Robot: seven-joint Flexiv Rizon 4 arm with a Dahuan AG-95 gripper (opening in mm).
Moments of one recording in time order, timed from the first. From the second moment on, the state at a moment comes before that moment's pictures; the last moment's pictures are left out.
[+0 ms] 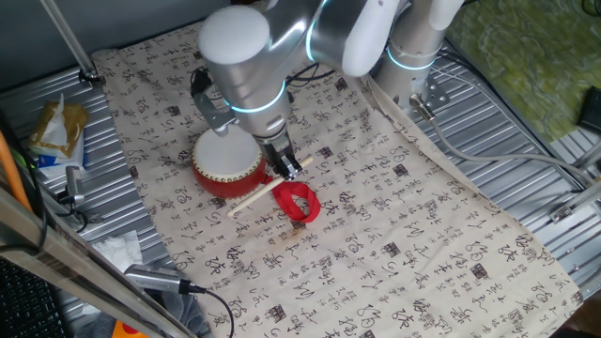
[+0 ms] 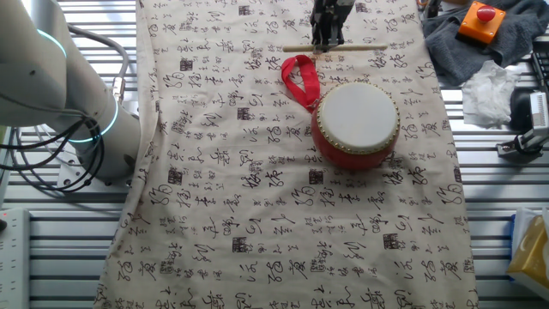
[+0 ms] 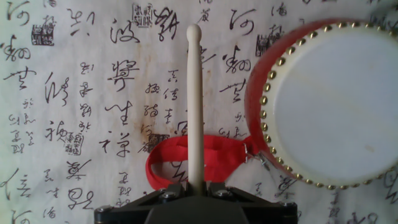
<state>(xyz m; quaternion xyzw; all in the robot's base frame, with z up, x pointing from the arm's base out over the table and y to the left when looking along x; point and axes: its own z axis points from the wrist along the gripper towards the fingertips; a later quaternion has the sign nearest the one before) 0.447 0.159 0.156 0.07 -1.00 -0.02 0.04</state>
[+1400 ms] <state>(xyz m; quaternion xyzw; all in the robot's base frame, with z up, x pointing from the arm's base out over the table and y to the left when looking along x) 0.447 0.158 0.158 0.09 -1.00 -0.02 0.03</state>
